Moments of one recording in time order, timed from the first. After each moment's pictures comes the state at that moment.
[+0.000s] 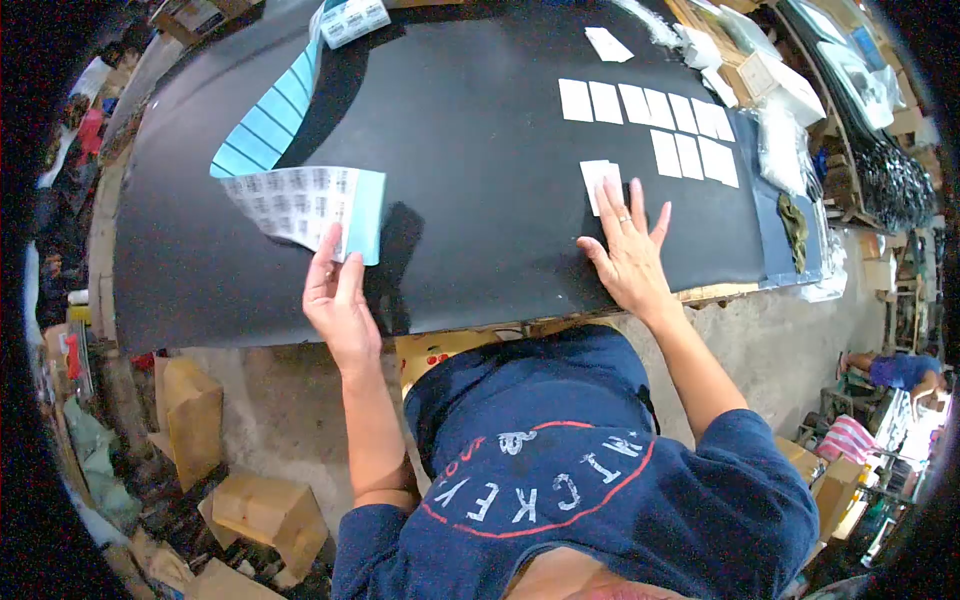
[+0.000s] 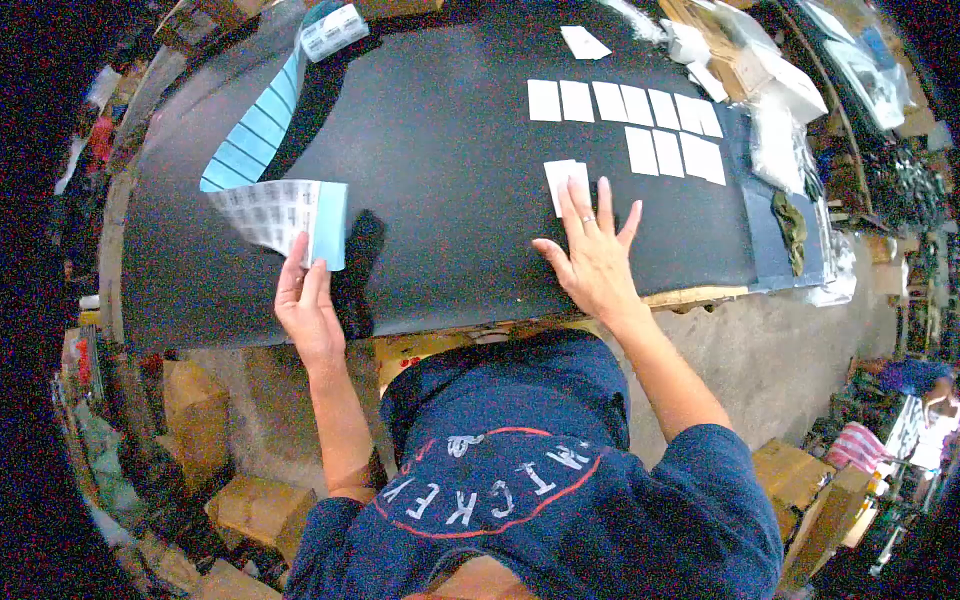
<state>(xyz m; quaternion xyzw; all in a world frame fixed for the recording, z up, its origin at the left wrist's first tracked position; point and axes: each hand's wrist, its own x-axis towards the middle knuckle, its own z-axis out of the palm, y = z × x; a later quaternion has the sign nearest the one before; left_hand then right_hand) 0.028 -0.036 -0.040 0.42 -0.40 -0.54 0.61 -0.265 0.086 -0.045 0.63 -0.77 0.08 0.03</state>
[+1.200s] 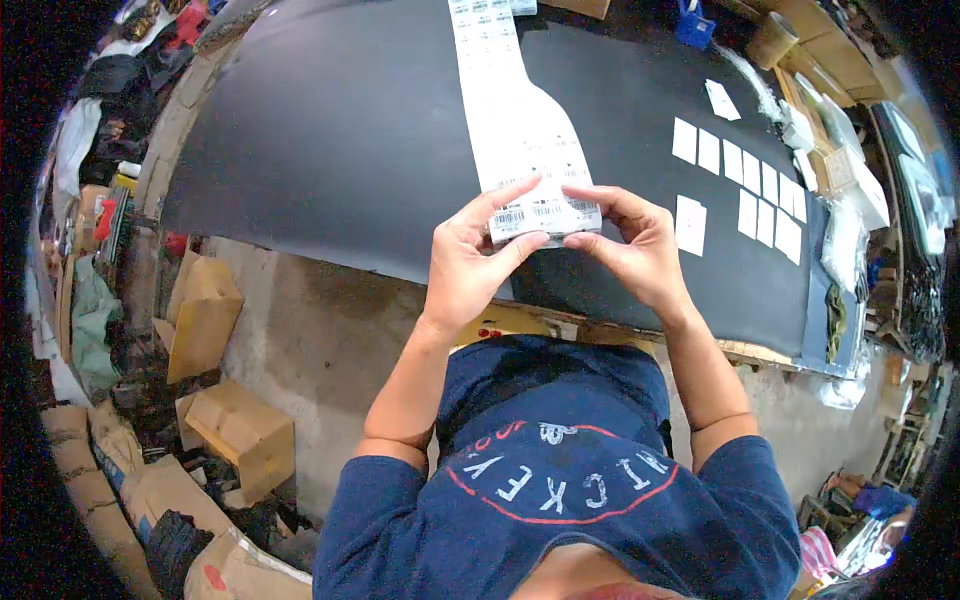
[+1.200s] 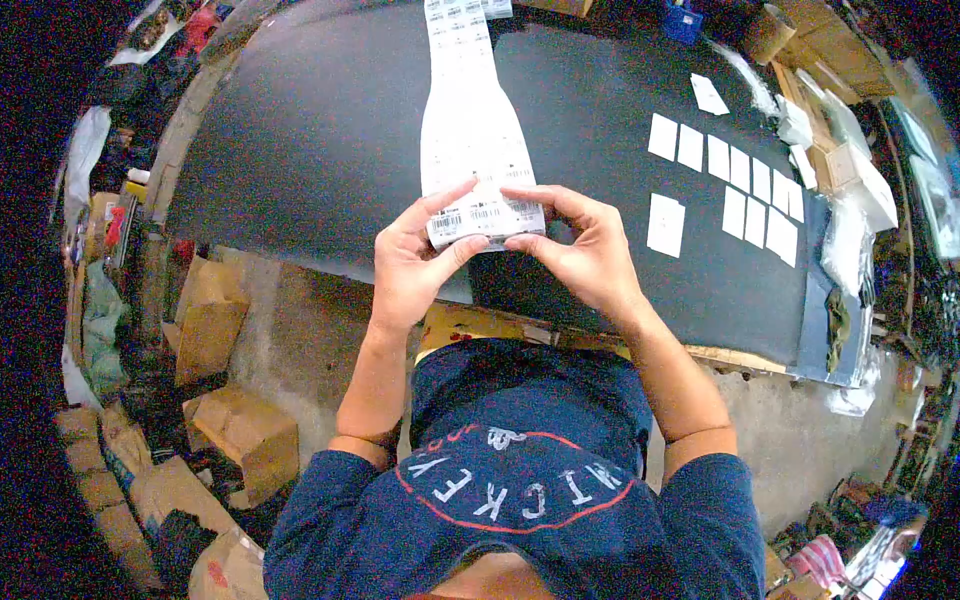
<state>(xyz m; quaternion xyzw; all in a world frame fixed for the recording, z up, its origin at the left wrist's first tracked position) 0.013 -0.012 0.014 0.34 -0.57 -0.59 0.46 -0.179 0.012 0.013 0.60 -0.46 0.50 -0.42</state>
